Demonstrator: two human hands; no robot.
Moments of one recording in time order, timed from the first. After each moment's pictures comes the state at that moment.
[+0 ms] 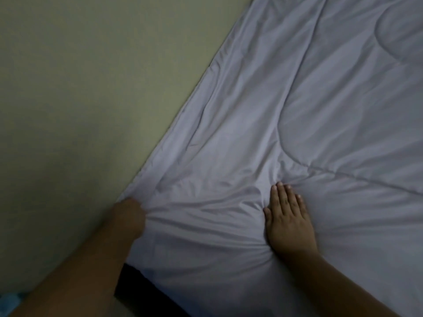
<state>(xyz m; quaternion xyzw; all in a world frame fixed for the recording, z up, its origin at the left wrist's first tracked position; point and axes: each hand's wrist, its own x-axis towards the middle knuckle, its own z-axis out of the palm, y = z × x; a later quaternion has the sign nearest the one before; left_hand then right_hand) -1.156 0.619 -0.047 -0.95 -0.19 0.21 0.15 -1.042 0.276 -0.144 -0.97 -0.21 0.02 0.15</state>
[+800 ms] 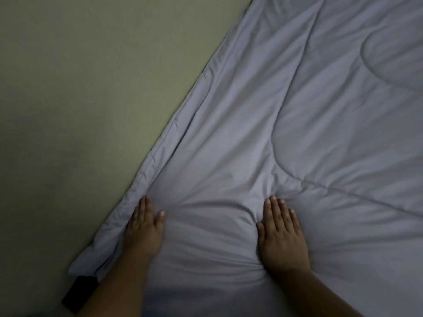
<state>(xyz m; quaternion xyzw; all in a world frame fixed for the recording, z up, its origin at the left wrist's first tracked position) -1.140 0.578 -0.133 -0.91 -0.38 0.12 -0.12 -1.039 0.282 -0.147 -0.97 -0.20 0.03 0.13</state>
